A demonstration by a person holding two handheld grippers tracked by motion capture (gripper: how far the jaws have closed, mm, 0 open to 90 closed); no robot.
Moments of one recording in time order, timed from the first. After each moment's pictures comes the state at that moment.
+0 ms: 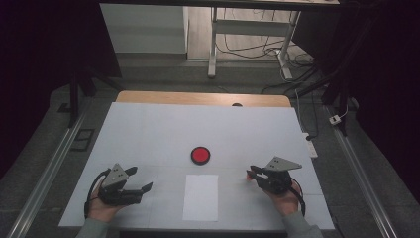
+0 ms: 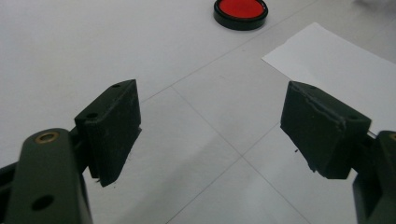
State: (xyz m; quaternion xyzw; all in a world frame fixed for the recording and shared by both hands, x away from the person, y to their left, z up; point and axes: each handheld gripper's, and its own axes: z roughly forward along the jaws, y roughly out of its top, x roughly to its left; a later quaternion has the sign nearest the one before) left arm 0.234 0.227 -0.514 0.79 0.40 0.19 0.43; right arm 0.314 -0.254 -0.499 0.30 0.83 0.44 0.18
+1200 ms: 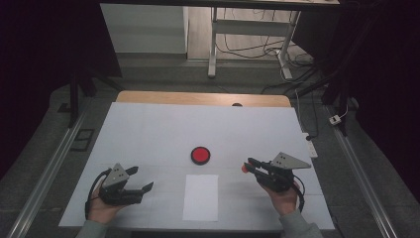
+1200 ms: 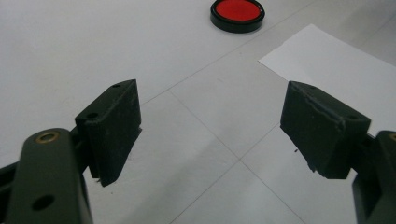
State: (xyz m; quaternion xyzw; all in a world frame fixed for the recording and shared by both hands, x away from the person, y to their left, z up) left arm 0.234 0.224 -0.513 0.79 0.39 0.19 0.43; right arm 0.305 -0.246 -0.469 0.29 0.78 0.53 0.17
